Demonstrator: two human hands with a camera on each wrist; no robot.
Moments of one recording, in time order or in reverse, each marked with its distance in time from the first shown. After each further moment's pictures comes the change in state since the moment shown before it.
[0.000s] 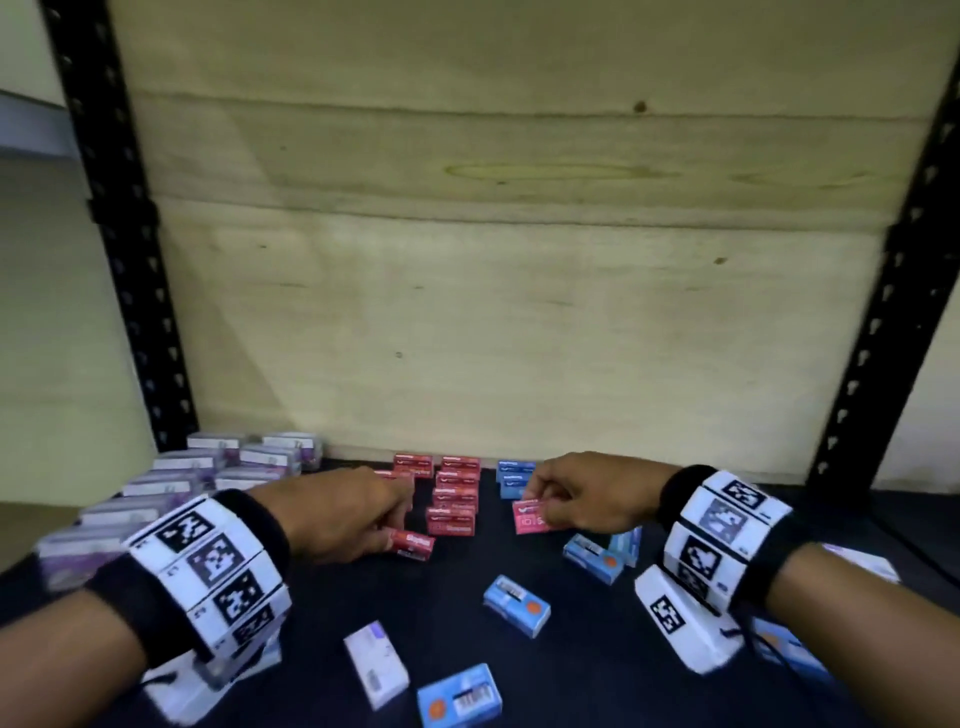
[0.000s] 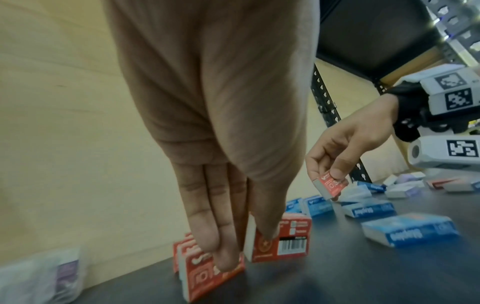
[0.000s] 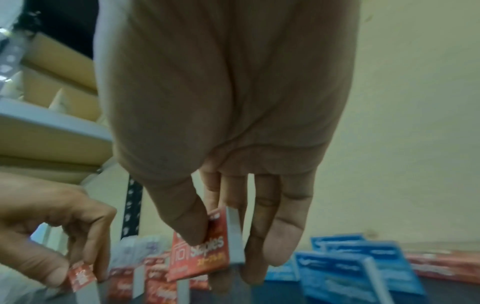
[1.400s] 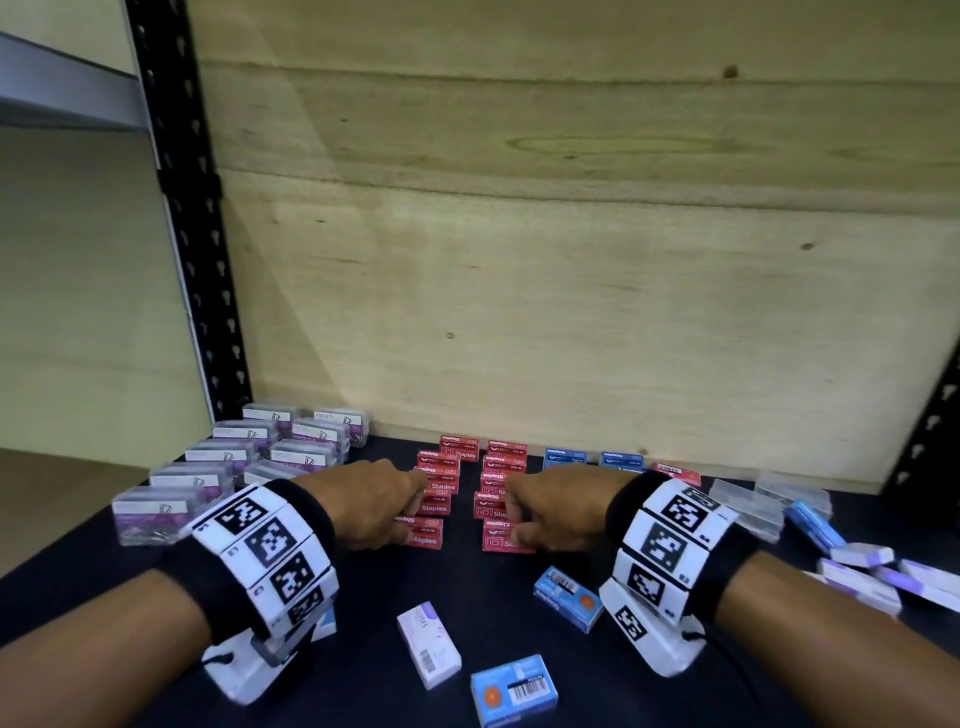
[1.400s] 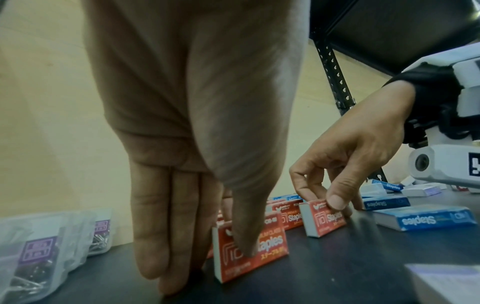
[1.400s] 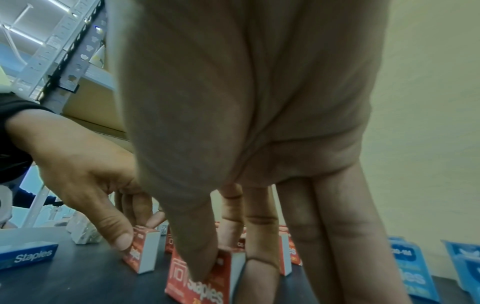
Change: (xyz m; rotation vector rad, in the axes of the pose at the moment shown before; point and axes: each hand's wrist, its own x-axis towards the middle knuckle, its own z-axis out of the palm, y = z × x) left_hand -0.001 -0.016 0.019 -0.044 -0.115 -0.228; right_hand 0.037 -0.066 0.025 -0.279 -0.147 -0.002
